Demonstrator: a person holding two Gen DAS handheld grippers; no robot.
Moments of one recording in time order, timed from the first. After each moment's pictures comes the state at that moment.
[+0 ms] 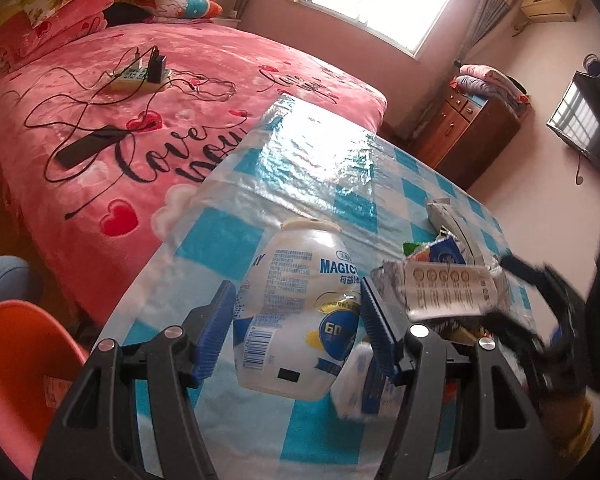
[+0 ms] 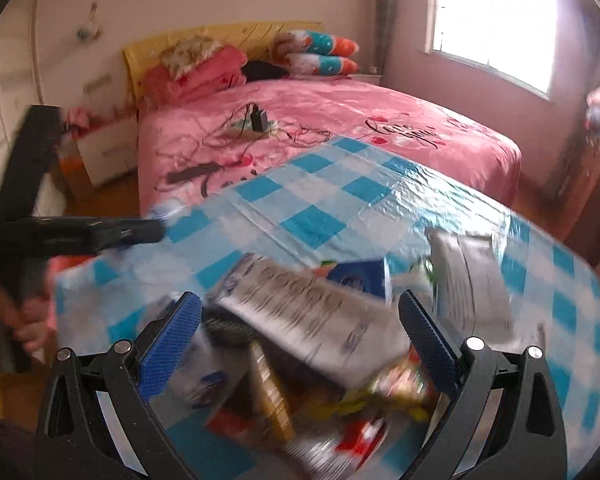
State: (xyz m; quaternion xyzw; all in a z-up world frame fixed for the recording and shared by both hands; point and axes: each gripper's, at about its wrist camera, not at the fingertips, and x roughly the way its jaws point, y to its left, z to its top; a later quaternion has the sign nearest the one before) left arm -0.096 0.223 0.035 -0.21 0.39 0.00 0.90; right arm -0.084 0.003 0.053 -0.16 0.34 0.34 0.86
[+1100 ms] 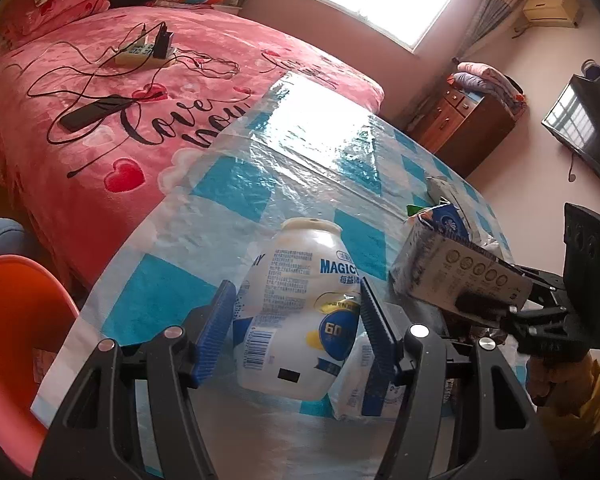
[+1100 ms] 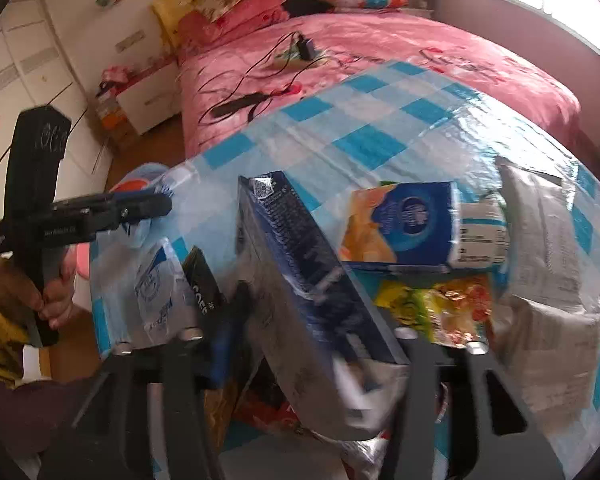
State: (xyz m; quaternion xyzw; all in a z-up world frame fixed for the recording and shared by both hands) left arm -0.124 0.229 0.009 -0.23 0.40 -0.02 0.89; right arm -0.091 -0.009 0.032 -0.13 0.45 0.40 0.79
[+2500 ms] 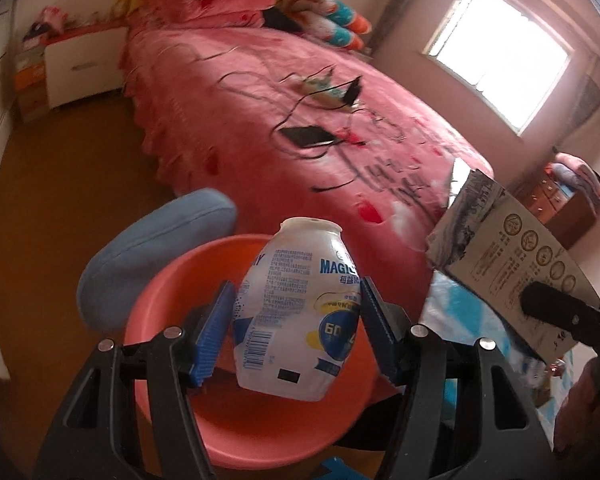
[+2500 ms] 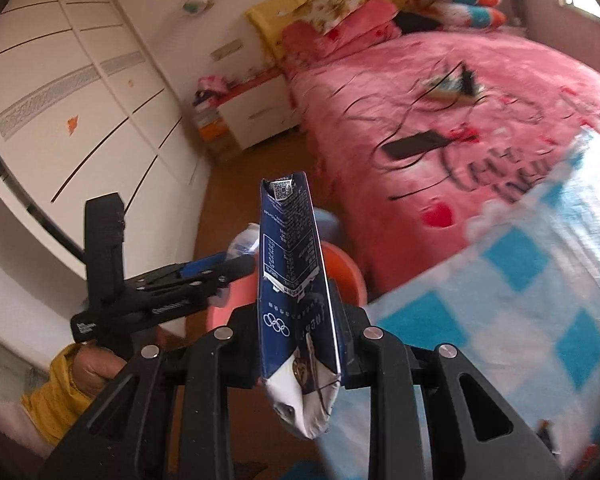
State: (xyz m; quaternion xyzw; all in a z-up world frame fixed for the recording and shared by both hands) left arm -0.272 0.407 -0.001 -0.29 0.36 0.21 0.86; right arm -0.186 0.240 0.057 -0.08 0.44 0.57 0.69
